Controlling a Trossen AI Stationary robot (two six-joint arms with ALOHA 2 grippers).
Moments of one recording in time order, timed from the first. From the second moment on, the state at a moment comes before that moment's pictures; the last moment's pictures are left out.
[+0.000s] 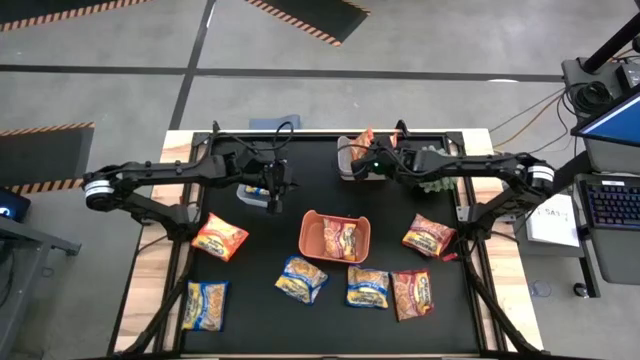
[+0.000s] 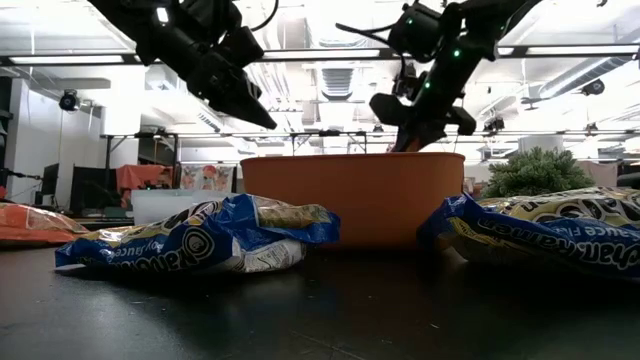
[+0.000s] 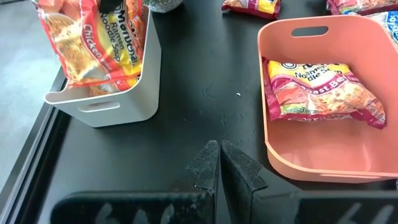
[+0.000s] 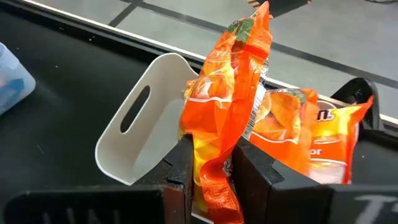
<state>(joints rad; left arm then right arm) 0.33 1.30 0.83 -0.17 0.19 0.37 -0.32 1.49 0.99 -0.34 0.57 0.61</state>
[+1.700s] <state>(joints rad) 0.26 1.30 0.83 -0.17 0.20 0.12 -0.20 1.30 0.99 -0.68 -0.33 0.69</state>
